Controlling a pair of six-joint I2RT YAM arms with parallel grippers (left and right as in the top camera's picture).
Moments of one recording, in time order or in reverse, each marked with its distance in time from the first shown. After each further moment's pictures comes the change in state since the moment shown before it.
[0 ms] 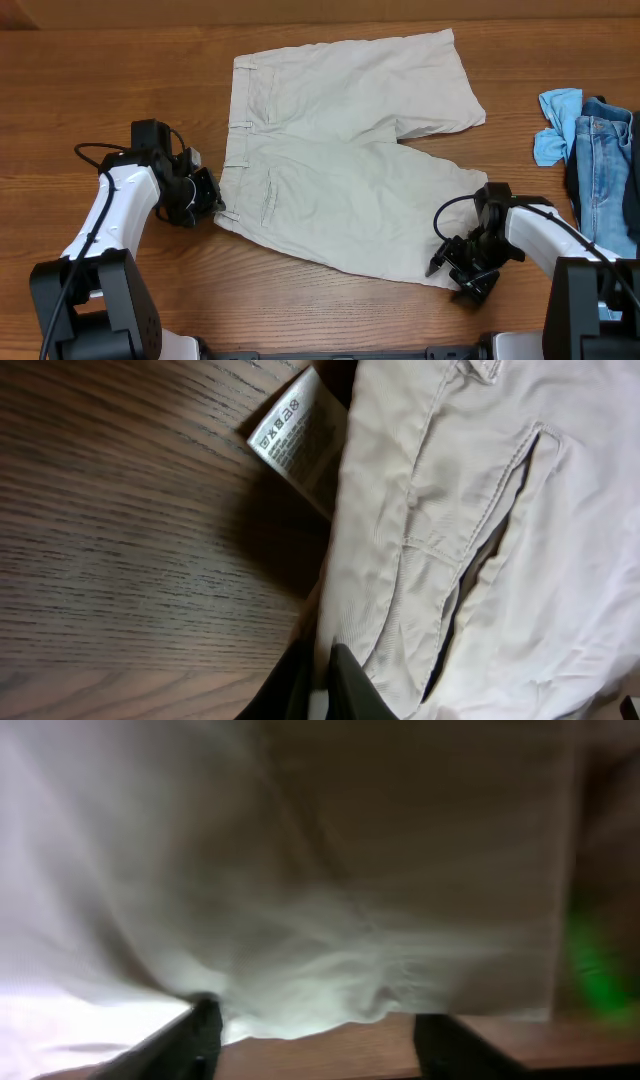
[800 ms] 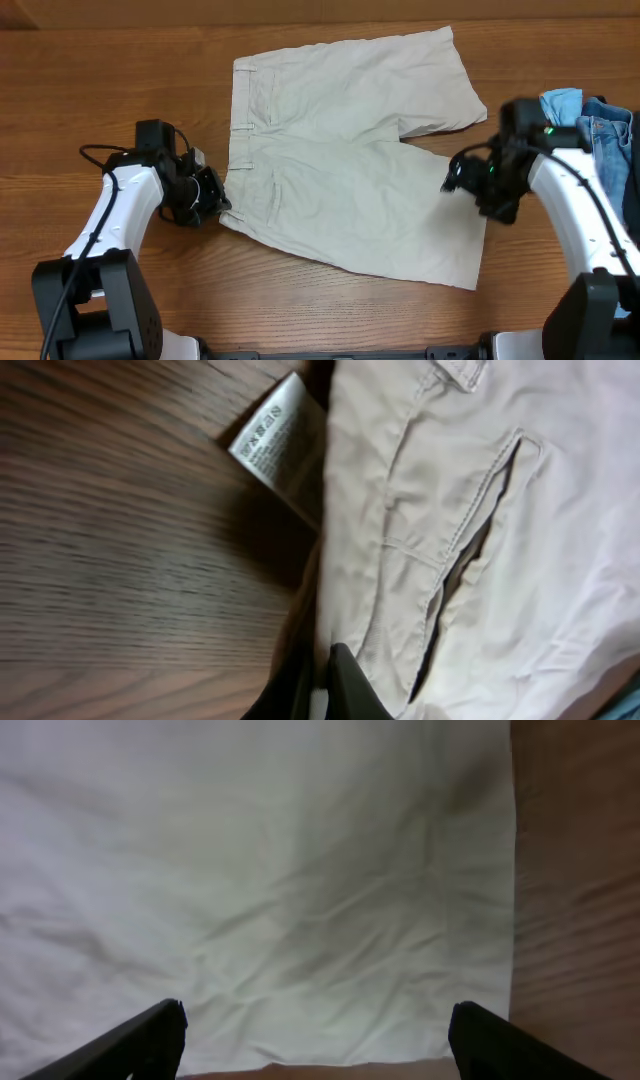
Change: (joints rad) left arm -0.013 0.000 -0.003 0.011 0.031 -0.045; right arm 0.000 0.009 0.473 -0.143 0.146 -0.194
